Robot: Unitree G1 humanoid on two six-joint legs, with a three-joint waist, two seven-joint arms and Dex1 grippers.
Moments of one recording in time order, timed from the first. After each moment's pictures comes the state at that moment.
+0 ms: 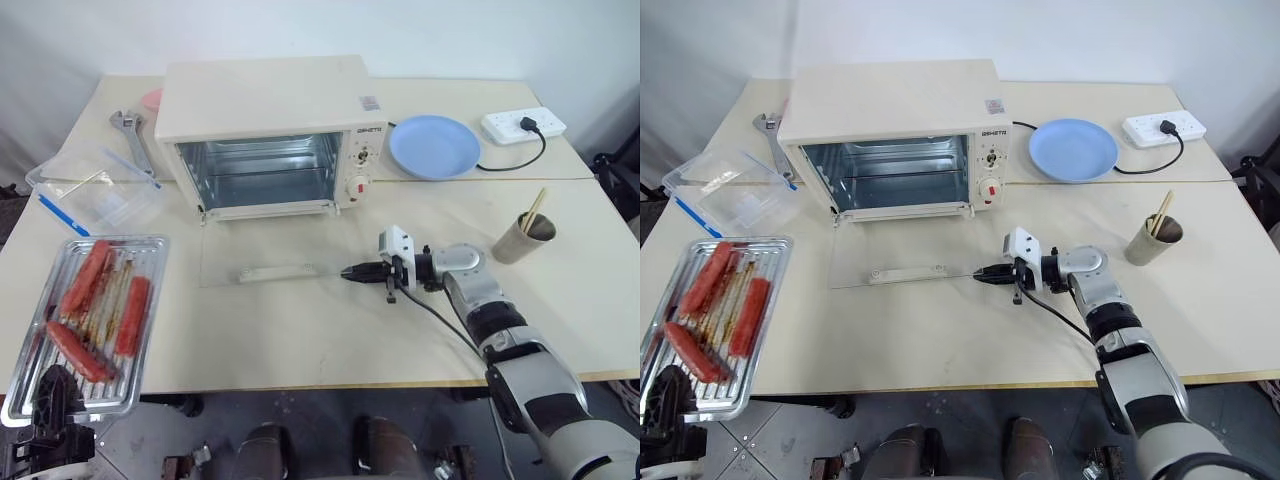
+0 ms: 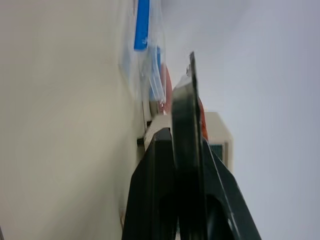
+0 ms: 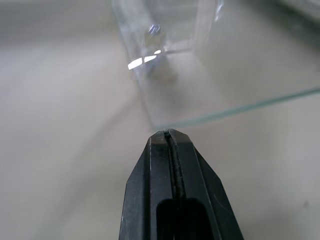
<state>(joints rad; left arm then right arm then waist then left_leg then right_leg) 0.80 -0.08 0.64 -0.70 -1.96 0.27 0.00 -0.87 -0.36 0.18 0.92 0.18 -0.24 1.32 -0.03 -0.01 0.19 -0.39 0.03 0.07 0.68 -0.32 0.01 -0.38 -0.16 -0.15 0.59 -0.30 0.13</state>
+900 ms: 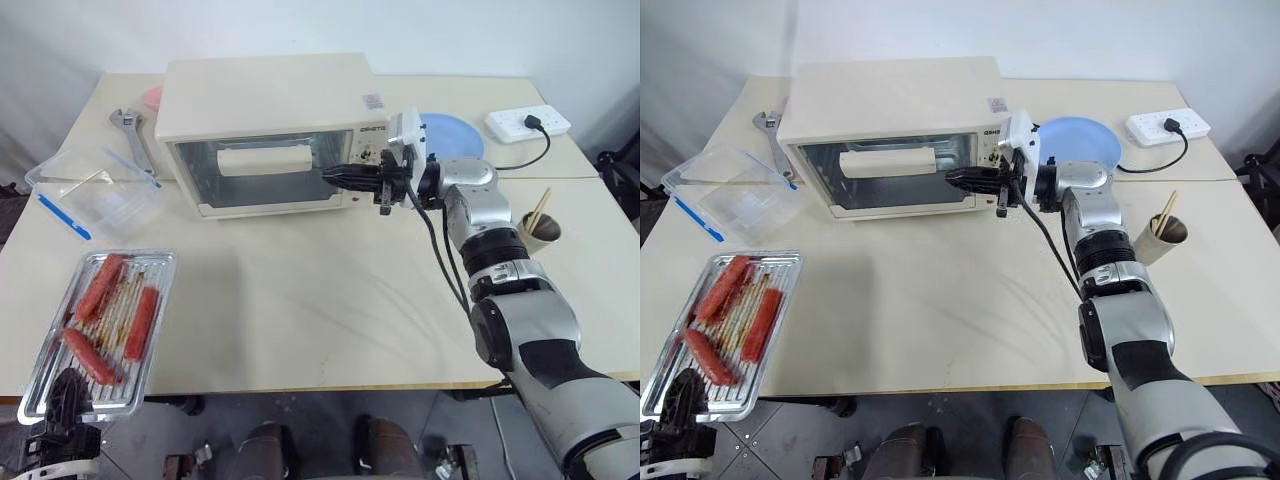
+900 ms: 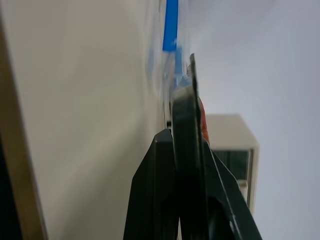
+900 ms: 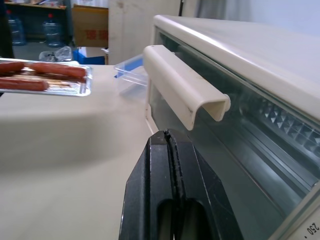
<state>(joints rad) 0.74 -0.01 0.67 -0.59 -1.96 0.41 0.01 -1.18 -0.32 0.00 0.90 0.25 -0.08 1.40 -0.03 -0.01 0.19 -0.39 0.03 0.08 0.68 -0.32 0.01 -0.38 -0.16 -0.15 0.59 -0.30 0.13</state>
